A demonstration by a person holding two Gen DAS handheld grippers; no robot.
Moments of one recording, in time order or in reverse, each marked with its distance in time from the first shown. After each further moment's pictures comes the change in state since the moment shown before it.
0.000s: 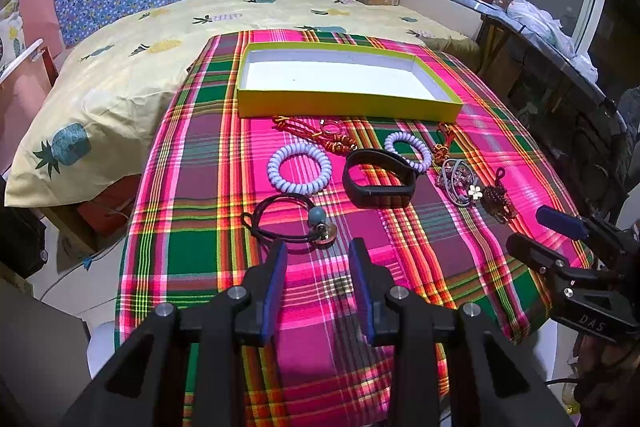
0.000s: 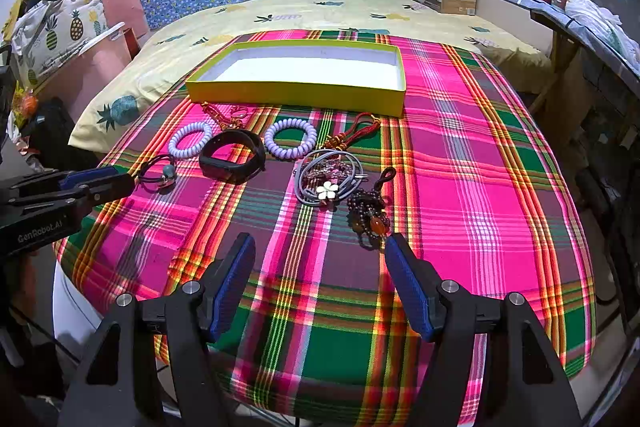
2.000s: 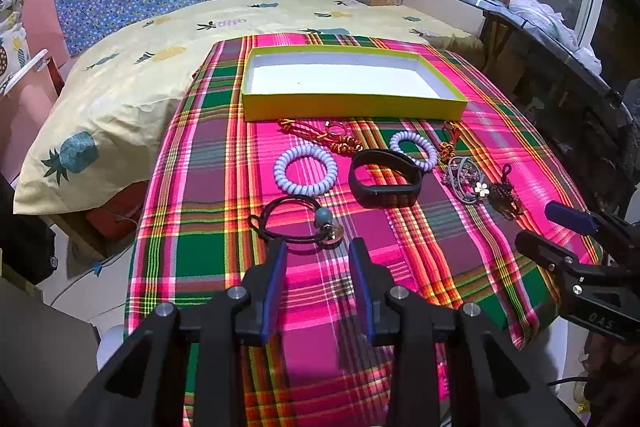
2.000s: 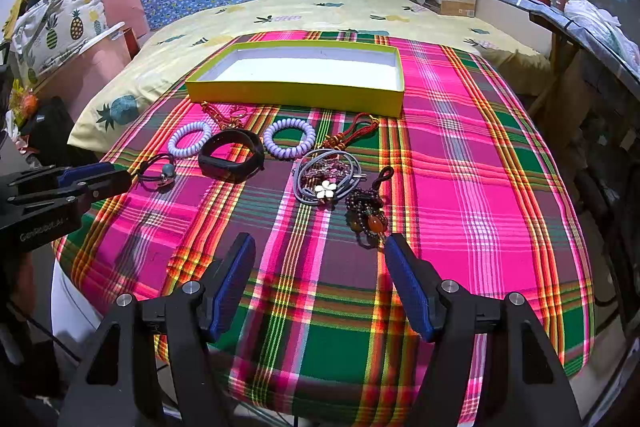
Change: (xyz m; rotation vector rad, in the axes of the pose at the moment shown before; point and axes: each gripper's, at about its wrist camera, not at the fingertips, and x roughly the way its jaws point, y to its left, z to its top) left arm -0.003 -0.003 -0.001 0.027 -0.008 0.037; right arm -0.001 0.000 0.000 -0.002 -0.005 -0.001
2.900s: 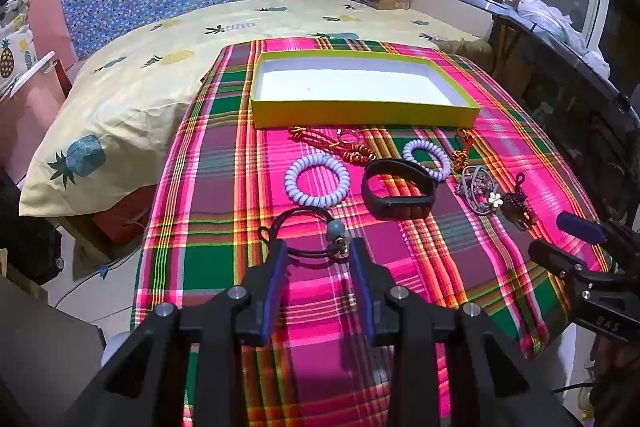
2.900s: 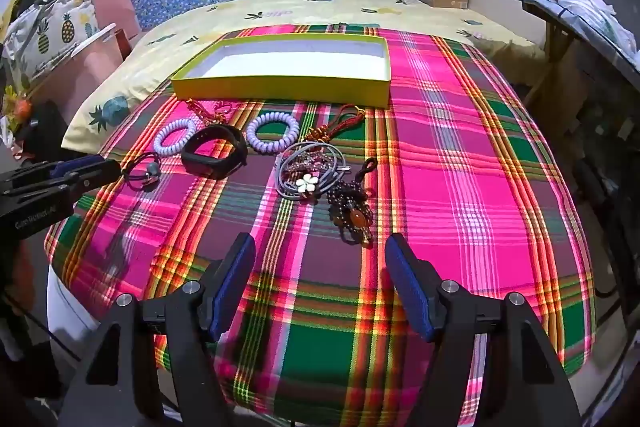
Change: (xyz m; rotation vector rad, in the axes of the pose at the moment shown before) left arm 0.007 0.002 0.006 -0.007 -0.023 0.026; right arm 0.008 -0.011 -0.002 0.028 0.018 -0.001
